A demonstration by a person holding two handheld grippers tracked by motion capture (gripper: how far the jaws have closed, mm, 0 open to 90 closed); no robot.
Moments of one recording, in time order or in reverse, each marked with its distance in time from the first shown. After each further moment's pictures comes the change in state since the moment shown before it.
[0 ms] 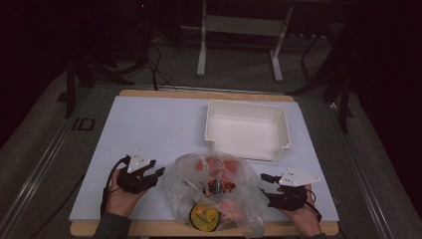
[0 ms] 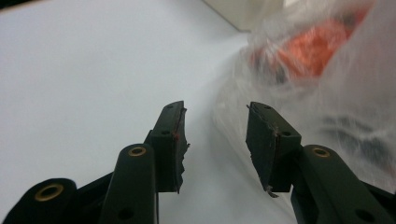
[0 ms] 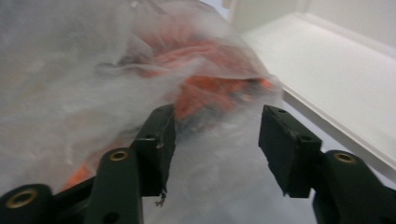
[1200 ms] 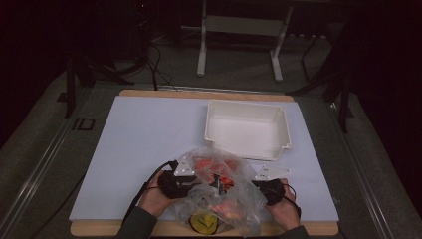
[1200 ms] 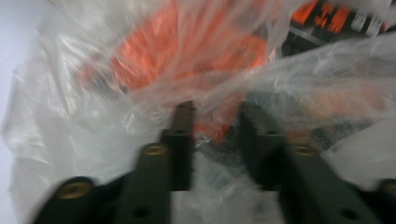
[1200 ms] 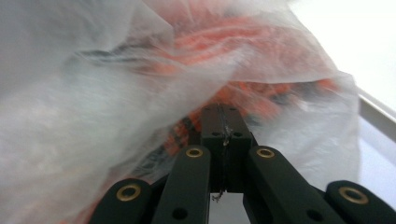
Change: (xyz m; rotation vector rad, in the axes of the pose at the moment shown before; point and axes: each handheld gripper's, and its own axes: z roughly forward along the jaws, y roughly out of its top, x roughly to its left) left arm -0.074 0.022 0.055 0.176 -0.297 0.218; right arm 0.010 0.007 0.052 0.111 0.044 0.002
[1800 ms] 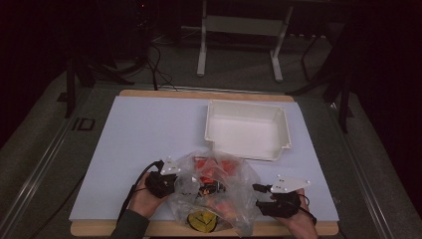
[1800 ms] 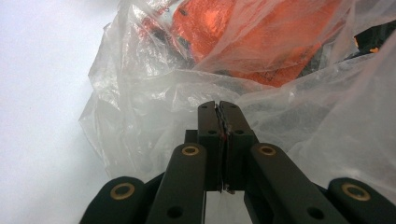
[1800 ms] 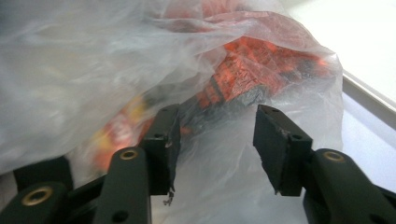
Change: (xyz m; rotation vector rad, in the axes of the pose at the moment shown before) left arm 0.020 -0.025 -0.011 -0.010 0.075 -0.098; right arm 0.010 -0.016 -0.043 -0.033 0.043 -0.032
